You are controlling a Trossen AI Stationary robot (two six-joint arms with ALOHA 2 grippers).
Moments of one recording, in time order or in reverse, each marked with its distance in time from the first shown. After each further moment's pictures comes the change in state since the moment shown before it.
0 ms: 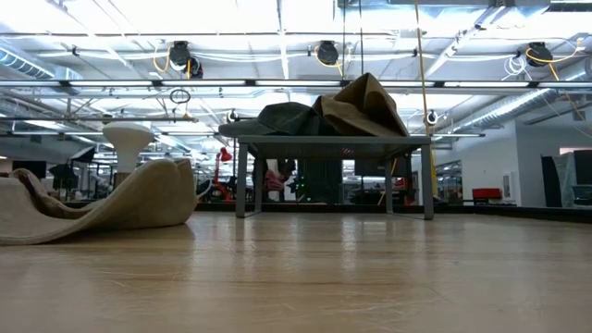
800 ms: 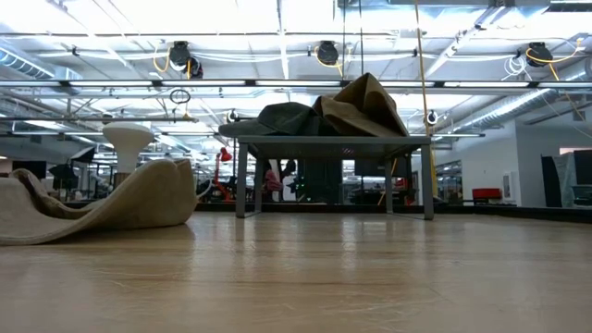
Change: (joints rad) left arm -0.063 0.000 0.000 -0.223 -0.053 -0.662; right arm -0.083 -0.078 0.000 -0.002 -0.167 -0.080
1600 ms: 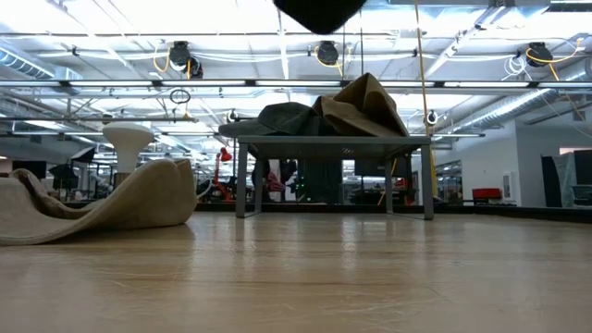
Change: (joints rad) left arm -0.136 0.000 0.000 -0.344 0.105 -0.919; right arm -0.378 0.100 0.106 -0.169 -0.393 -0.232
